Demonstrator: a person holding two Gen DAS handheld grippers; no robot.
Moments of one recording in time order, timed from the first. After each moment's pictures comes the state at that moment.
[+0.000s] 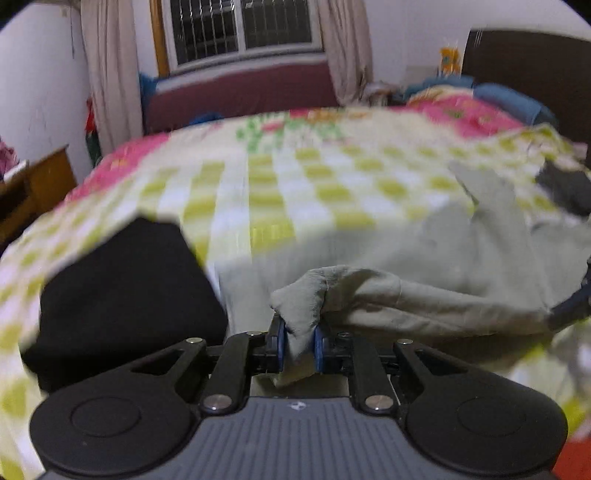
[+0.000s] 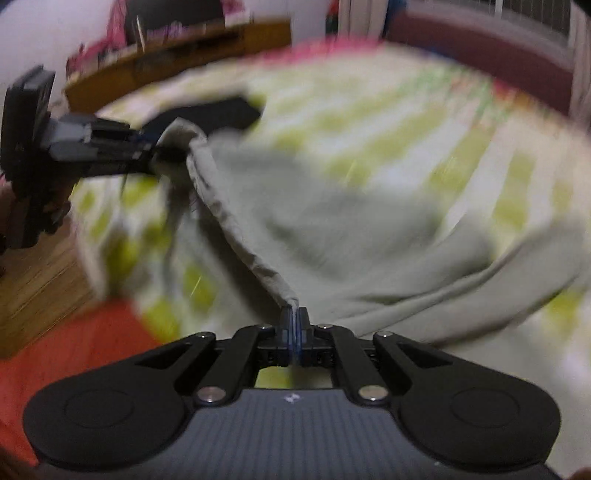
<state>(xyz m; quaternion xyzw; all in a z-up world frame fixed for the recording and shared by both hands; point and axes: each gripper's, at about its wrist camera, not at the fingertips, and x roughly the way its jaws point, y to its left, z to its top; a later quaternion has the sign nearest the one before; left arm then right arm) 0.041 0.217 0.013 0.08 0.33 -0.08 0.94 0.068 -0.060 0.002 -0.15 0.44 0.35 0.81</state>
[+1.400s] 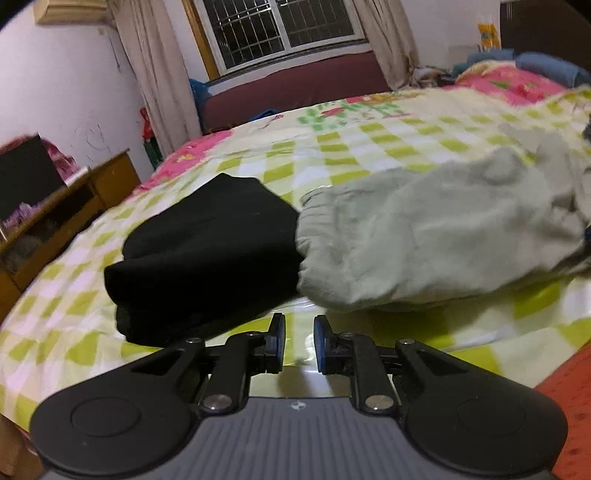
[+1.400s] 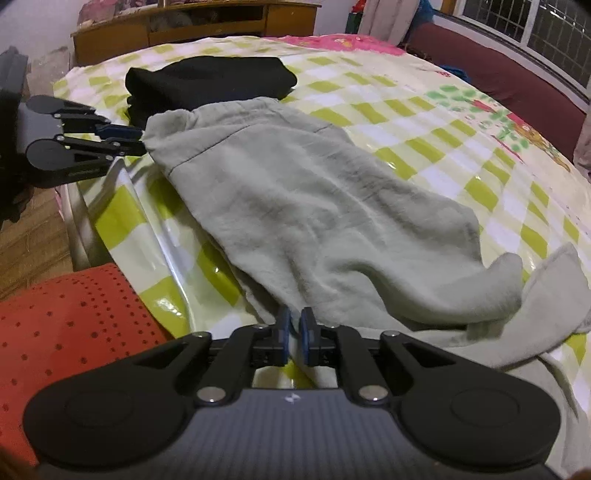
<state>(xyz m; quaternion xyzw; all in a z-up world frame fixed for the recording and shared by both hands) -0.003 0.251 -0.013 0.13 0.31 0.01 0.94 0.059 -0.018 -0.011 -0.21 0.40 0.33 0.83</state>
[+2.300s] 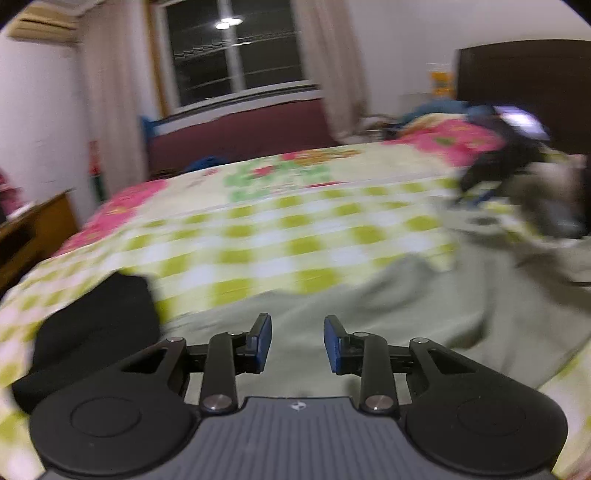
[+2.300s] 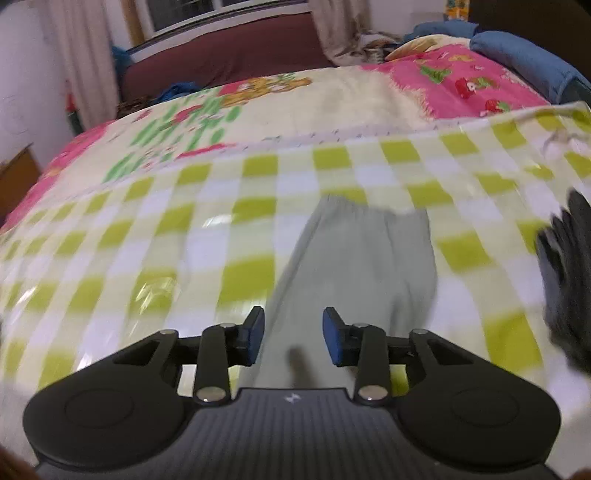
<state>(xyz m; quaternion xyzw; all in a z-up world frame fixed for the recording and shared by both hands) 0.053 0.134 0.033 0.10 0.26 -0.10 0.96 0.326 -0.191 0.002 0.08 0.40 -0.02 0.91</state>
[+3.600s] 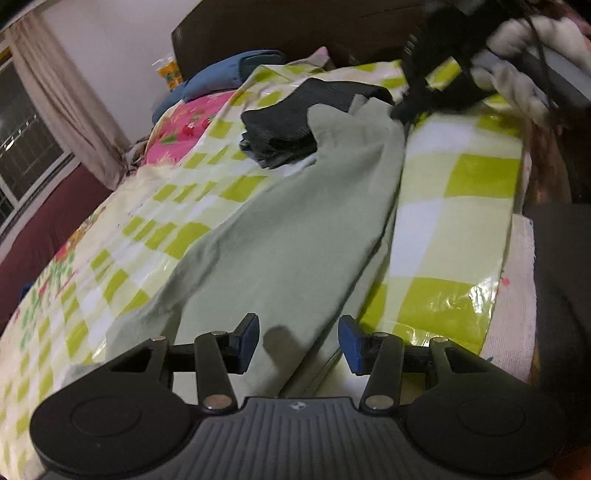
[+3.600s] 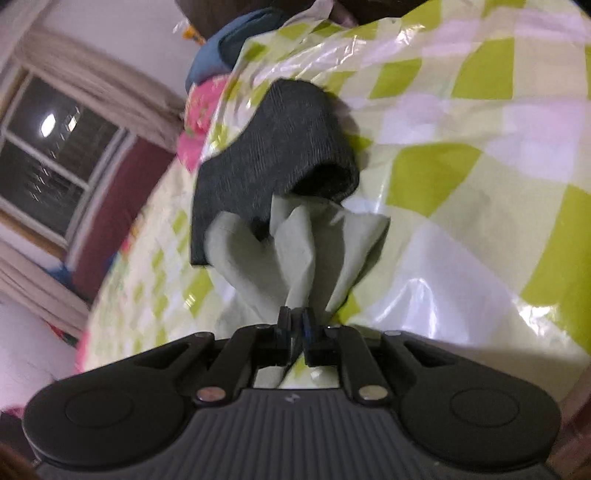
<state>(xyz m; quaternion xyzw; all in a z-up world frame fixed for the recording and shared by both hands) 0.001 -0.147 -0.030 0.34 0.24 -0.36 0.83 0.001 -0.485 -0.028 0.46 0.27 -0.12 0.84</state>
